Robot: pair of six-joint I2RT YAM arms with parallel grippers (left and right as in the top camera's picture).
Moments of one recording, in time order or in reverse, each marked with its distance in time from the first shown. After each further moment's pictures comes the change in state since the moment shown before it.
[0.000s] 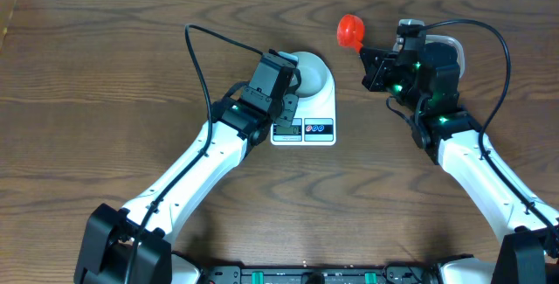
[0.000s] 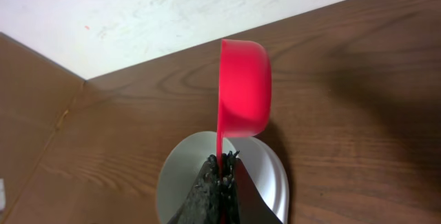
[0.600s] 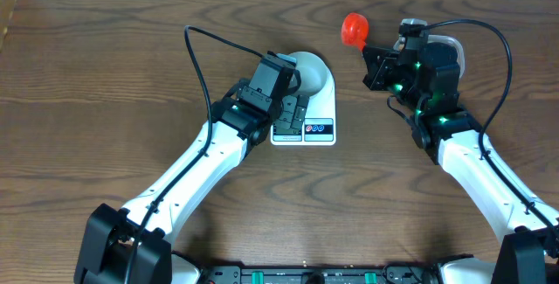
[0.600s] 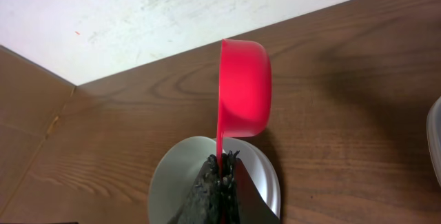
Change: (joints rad) left arm 0.000 0.000 0.000 -0.027 0.000 -0.021; right arm 0.000 0.000 0.000 0.000 0.033 -0.002
